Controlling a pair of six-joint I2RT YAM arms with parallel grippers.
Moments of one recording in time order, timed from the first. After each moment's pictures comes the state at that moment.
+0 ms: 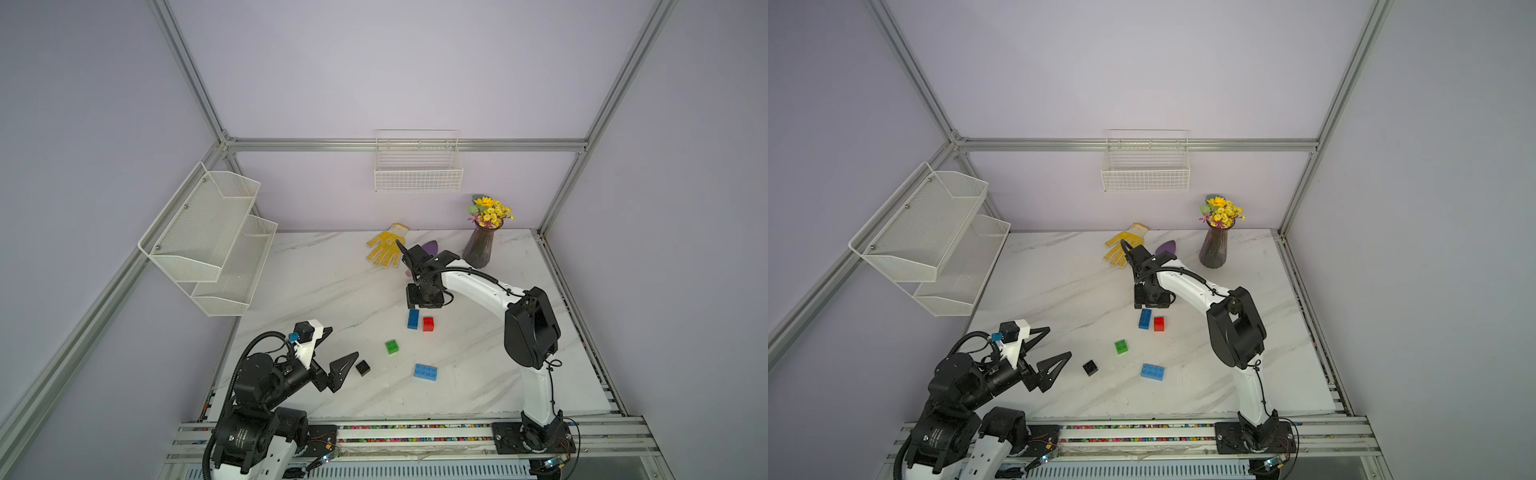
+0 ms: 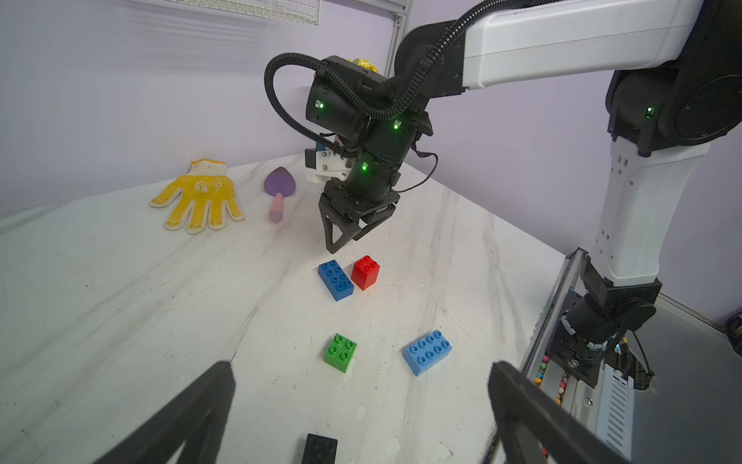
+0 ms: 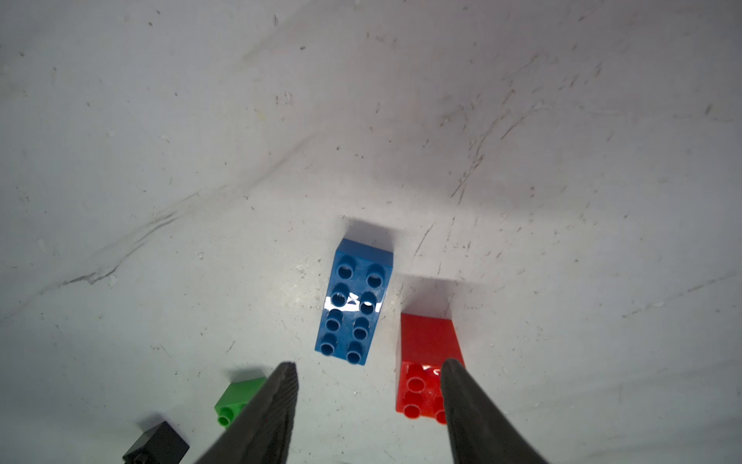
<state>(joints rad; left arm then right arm) -0.16 0.18 0.56 -0.59 0.62 -0.07 0.66 2.06 1.75 -1.04 -0.01 0.62</state>
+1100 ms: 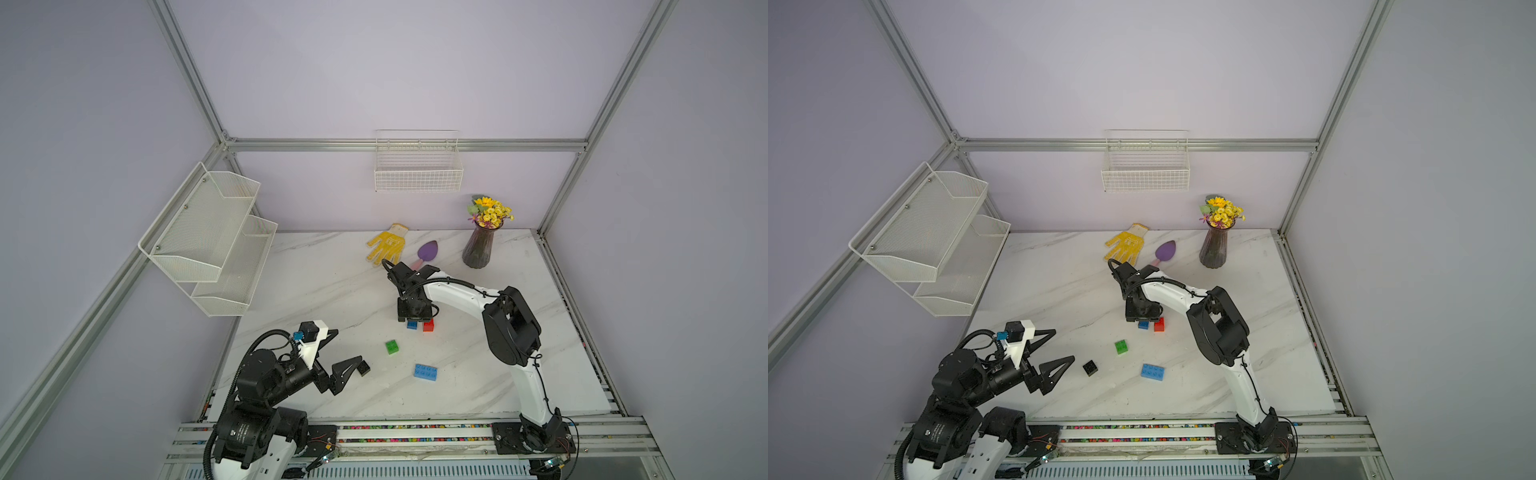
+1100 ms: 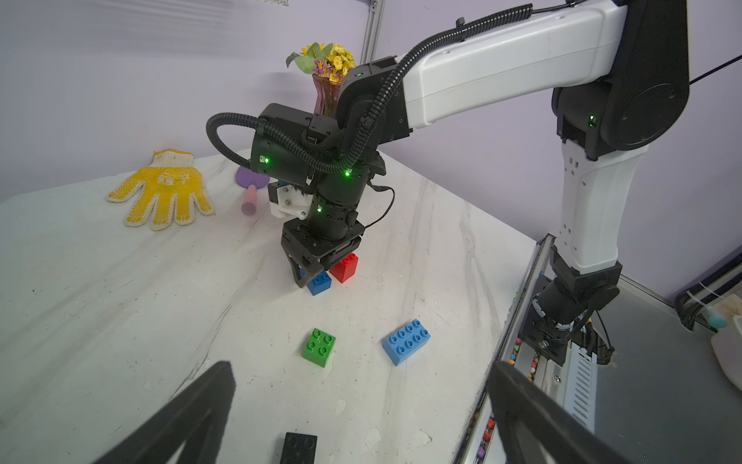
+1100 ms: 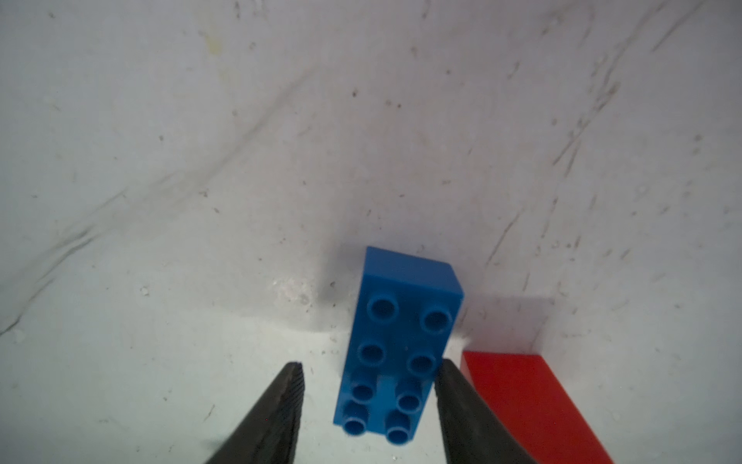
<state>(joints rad) -0.18 0.22 0.56 -0.59 0.69 -0.07 0.73 2.18 1.73 -0.97 0.03 0.73</state>
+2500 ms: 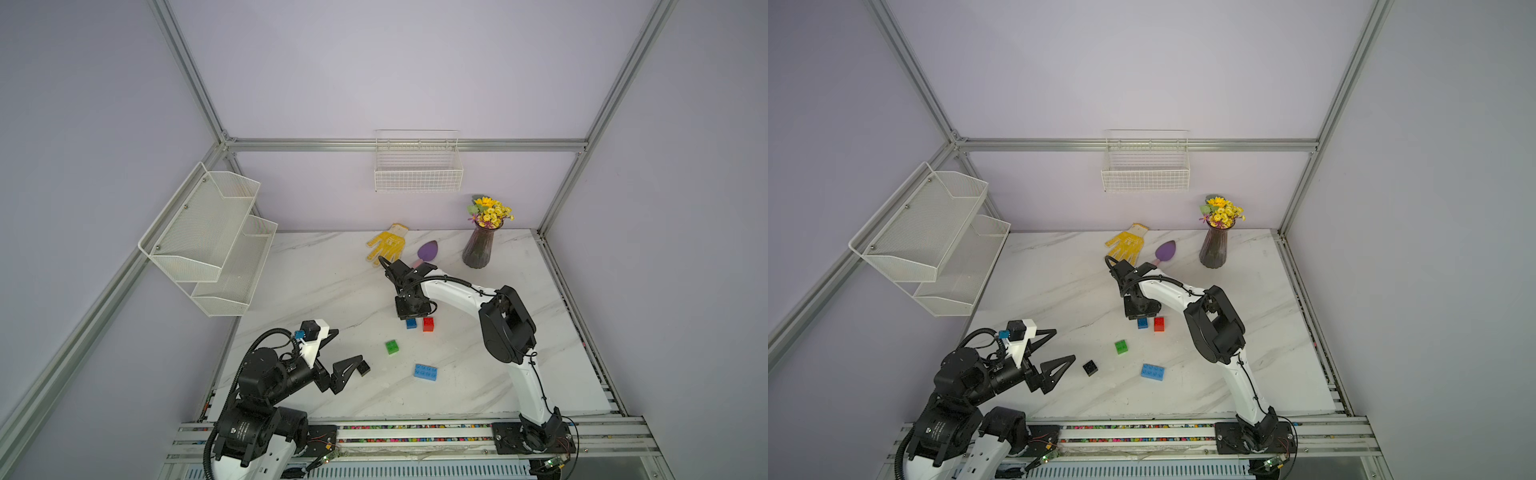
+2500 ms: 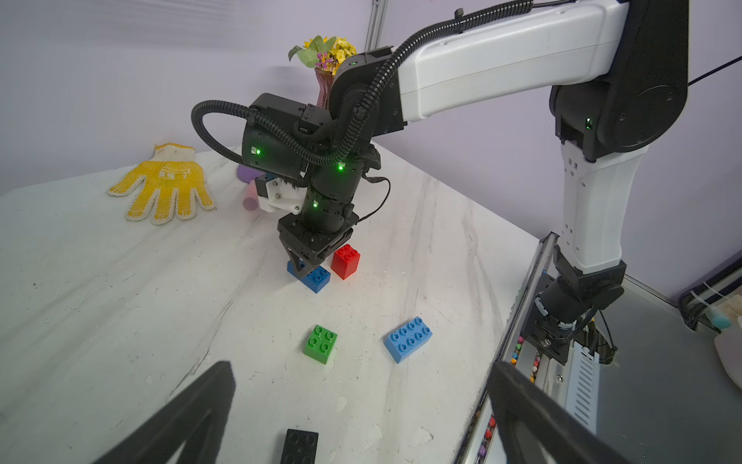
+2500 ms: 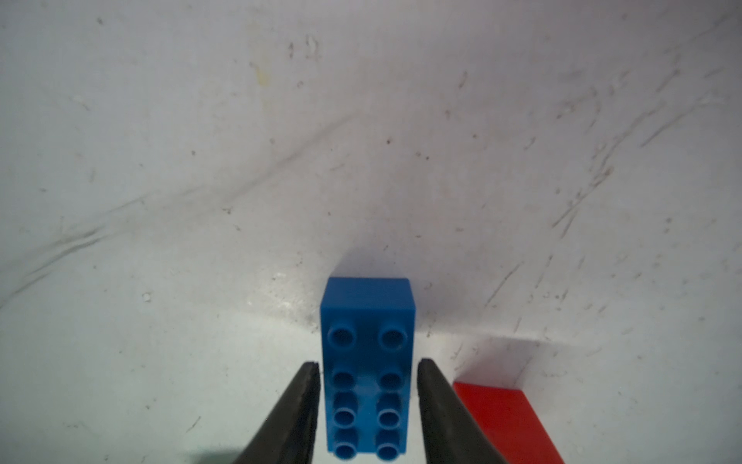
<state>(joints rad) -0.19 0.23 0.56 -0.59 0.66 -0.07 0.73 2.21 1.80 -1.00 0.07 0.60</state>
